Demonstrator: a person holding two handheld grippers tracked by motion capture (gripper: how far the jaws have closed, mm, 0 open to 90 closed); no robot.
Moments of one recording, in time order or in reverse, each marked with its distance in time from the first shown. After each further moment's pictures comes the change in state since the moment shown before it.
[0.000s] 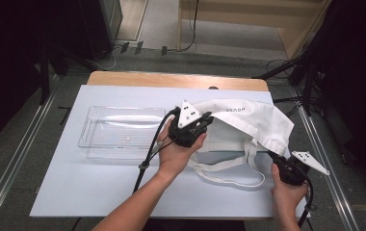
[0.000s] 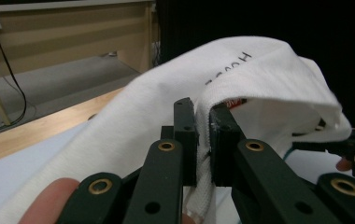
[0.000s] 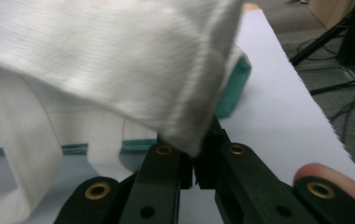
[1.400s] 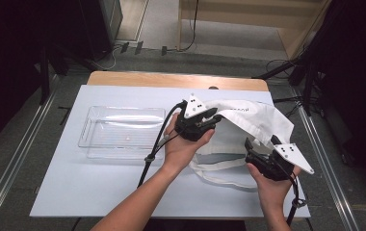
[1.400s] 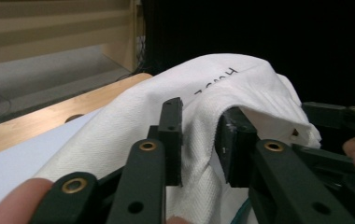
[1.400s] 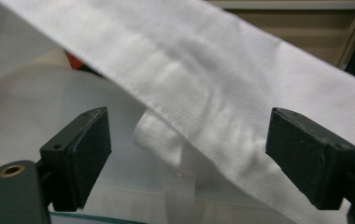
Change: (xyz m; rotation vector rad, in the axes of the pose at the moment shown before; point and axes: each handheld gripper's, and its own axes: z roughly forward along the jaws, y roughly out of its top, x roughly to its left) left arm -0.005 0.012 0.016 0.031 -0.073 -0.027; right arm 0.088 0.039 -0.020 -0.177 -0.034 -0.191
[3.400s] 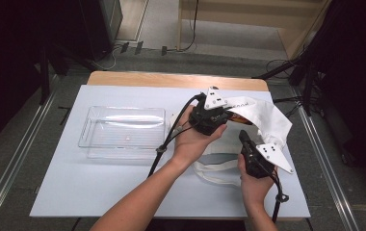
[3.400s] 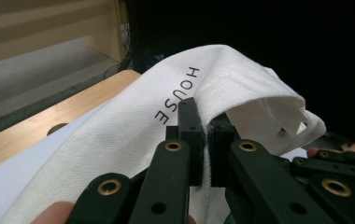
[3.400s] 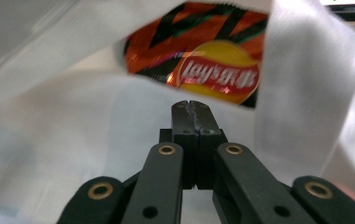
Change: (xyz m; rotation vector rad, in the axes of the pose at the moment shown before) left arm -0.015 0.028 0.021 0.083 -0.043 0.073; right arm 0.033 -0.009 0.018 -0.104 0.102 0.008
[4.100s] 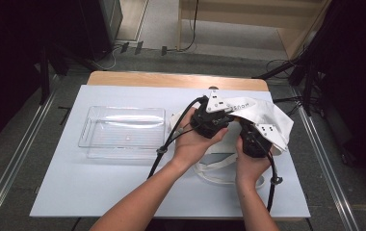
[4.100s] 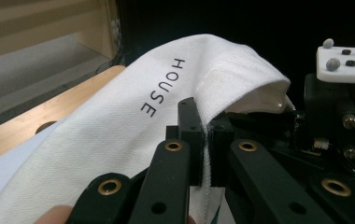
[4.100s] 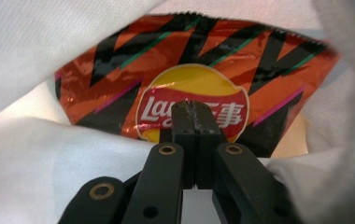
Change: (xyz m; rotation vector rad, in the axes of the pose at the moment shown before) left arm -0.005 -0.005 0.002 0.018 -0.037 0.018; right arm -0.007 0.013 0.047 0.025 -0.112 0.113
